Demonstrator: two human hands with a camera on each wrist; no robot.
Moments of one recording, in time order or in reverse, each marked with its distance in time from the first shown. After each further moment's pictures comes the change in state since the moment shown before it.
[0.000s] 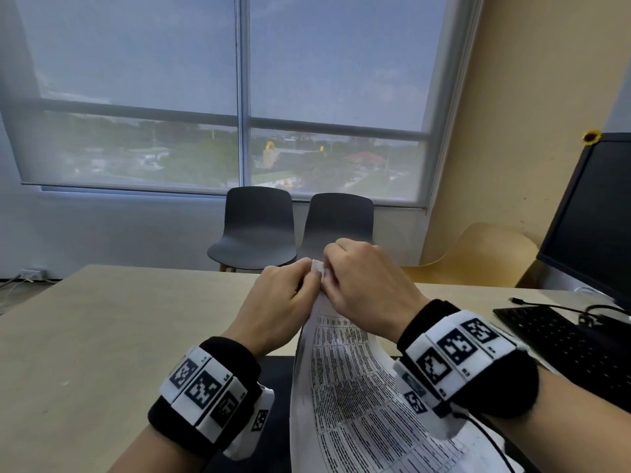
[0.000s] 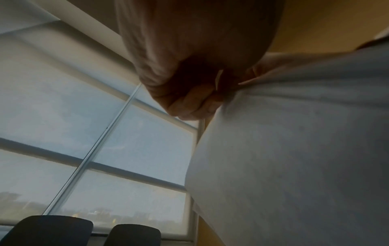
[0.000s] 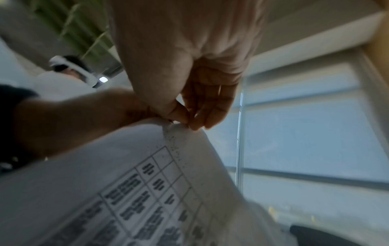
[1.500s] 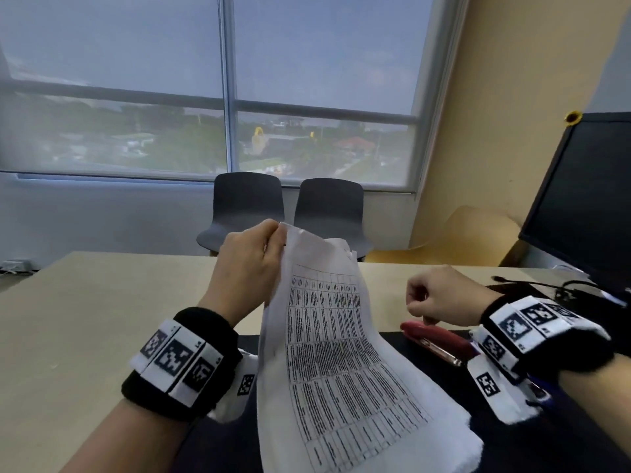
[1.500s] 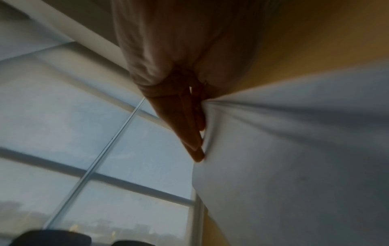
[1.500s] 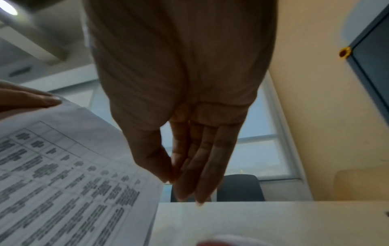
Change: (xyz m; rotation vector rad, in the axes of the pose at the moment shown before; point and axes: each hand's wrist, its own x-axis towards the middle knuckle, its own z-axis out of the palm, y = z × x) left_hand 0.008 -0.001 -0.018 0.113 0.146 -0.086; right_hand -0.073 0.115 -0.004 0.205 -0.552 0.493
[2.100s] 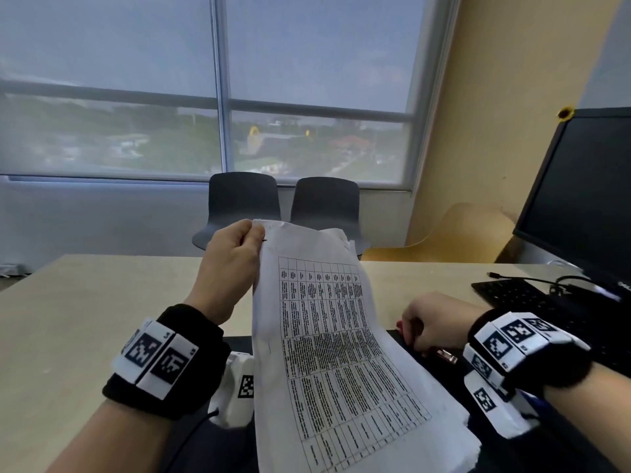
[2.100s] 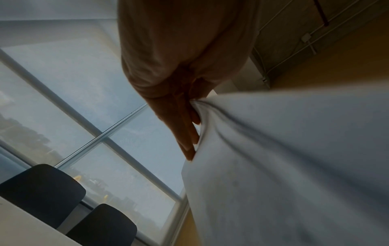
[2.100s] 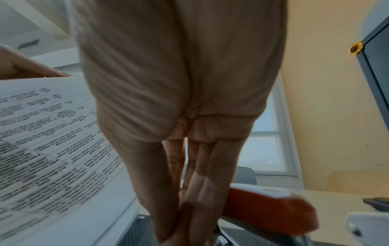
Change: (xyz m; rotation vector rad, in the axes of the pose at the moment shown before) left_hand 0.003 -0.010 -0.002 -0.471 -0.047 -0.349; right_hand -0.003 0.009 0.027 -0.088 -0.267 0.089
